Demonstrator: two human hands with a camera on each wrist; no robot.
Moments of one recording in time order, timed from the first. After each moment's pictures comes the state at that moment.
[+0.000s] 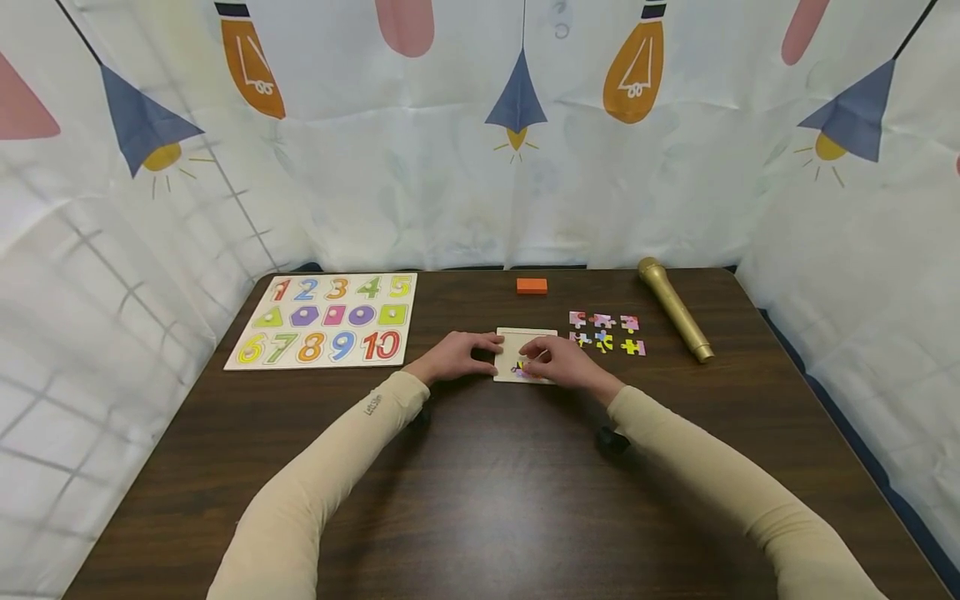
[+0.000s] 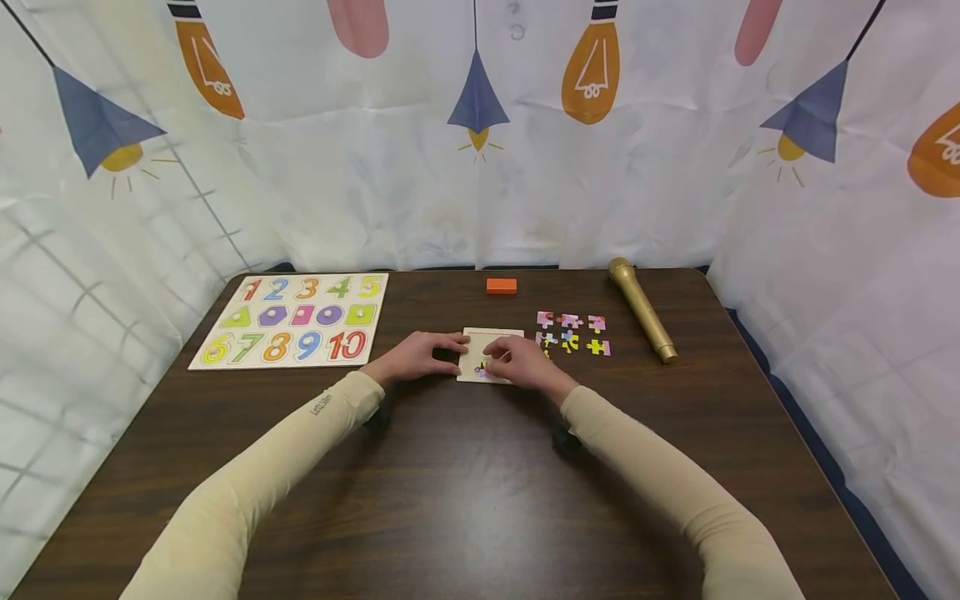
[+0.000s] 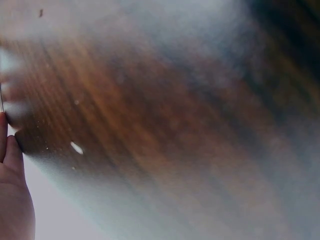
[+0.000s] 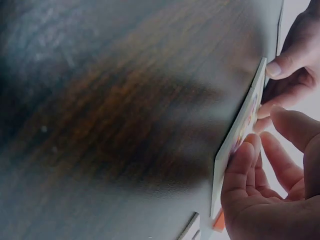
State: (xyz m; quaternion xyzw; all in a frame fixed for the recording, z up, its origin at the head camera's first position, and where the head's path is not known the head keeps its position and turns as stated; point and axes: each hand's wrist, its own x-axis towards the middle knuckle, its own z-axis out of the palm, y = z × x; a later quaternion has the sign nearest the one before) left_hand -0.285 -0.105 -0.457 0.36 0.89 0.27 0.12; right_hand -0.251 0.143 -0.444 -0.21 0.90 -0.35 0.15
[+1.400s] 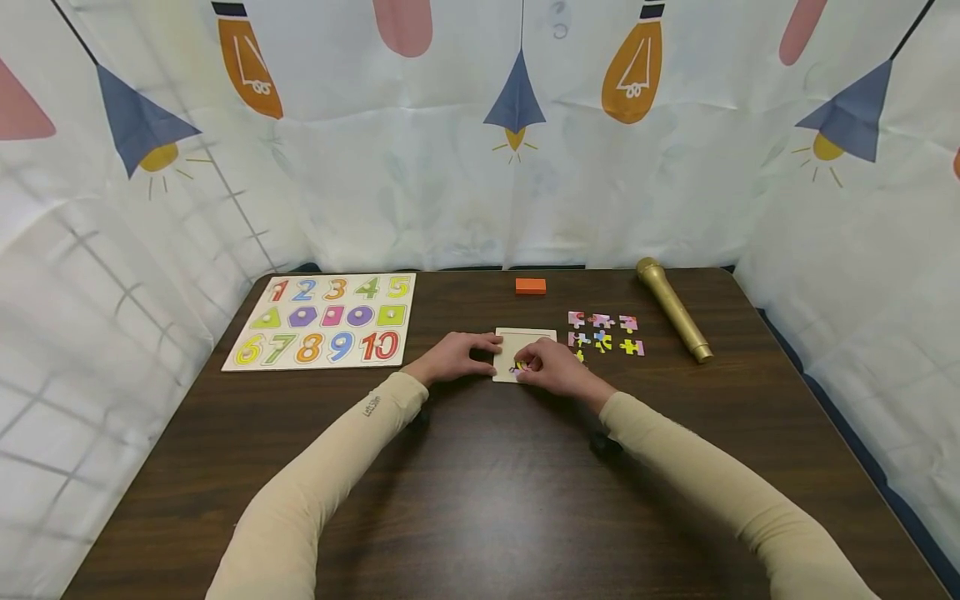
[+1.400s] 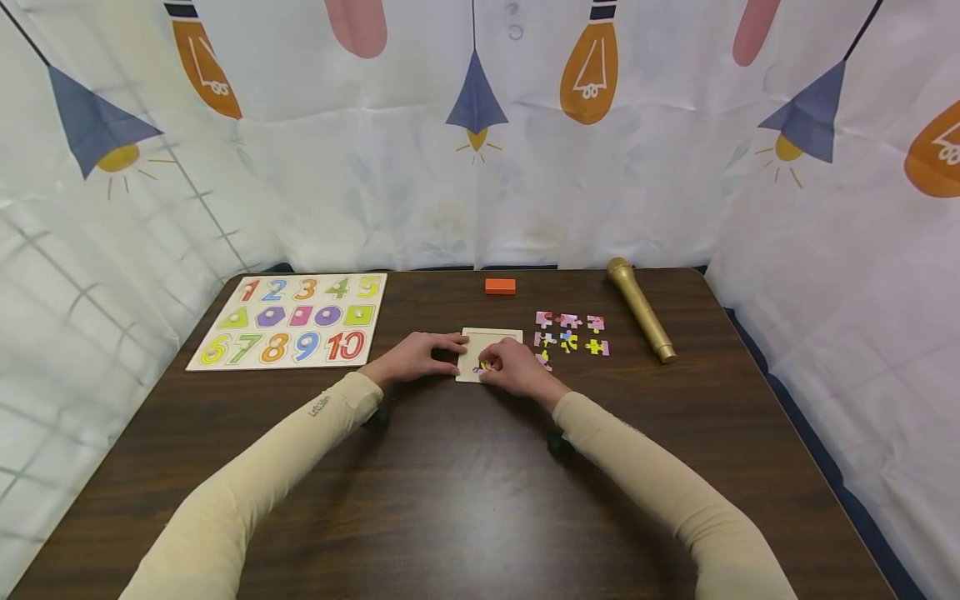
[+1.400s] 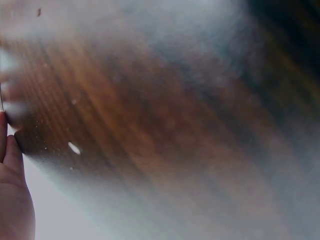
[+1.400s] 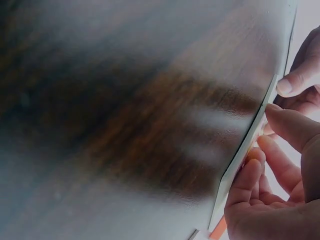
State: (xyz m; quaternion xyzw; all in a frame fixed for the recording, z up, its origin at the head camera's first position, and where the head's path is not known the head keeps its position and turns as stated) left_hand -0.284 -0.106 -0.456 0.36 0.88 0.27 0.12; right_hand -0.245 0.132 -0.452 -0.24 0.92 -0.31 0.10
